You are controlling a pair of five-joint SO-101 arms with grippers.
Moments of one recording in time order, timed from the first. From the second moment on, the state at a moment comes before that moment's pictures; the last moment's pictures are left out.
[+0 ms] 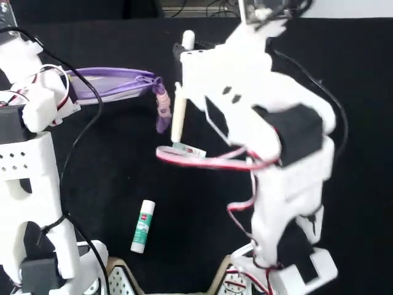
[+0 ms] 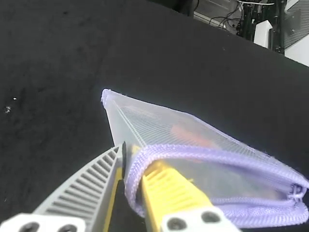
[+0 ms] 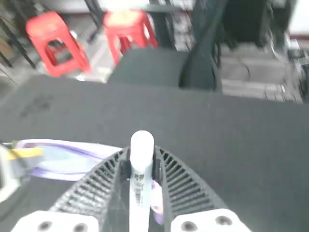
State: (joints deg) left arm -13.3 -24.6 -11.1 85.4 13.7; right arm -25.8 -10.9 -43.5 88.8 -11.1
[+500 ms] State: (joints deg) left arm -13.3 -24.6 -8.6 85.4 13.7; right arm -33.8 -32.0 -43.6 98.8 -0.9
